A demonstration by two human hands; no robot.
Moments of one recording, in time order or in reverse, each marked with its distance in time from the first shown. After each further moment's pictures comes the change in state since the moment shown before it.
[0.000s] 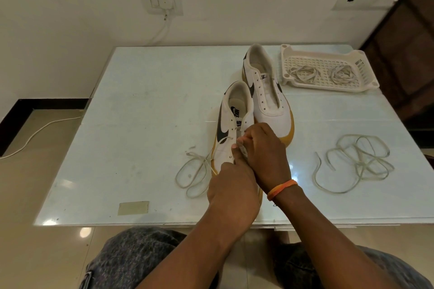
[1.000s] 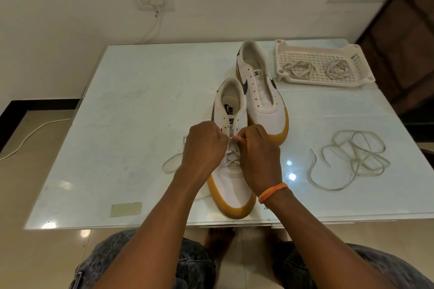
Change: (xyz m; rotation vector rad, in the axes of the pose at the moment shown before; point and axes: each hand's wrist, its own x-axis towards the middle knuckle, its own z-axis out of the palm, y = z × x) left_hand 0.059 -0.032 -0.036 -0.341 0.373 0.080; right_hand -0.012 0.008 0.012 0.045 0.155 -0.038
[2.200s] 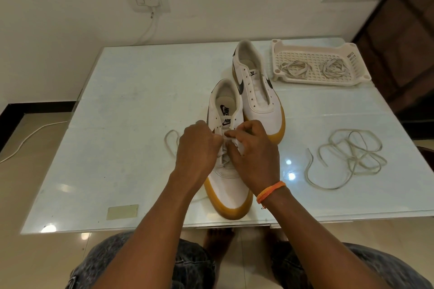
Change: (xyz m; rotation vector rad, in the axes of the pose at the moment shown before) left_hand -0.001 0.002 -0.003 0.003 0.027 -0.047; right_hand 0.004 -0.003 -0.006 0.044 -0.062 0.069
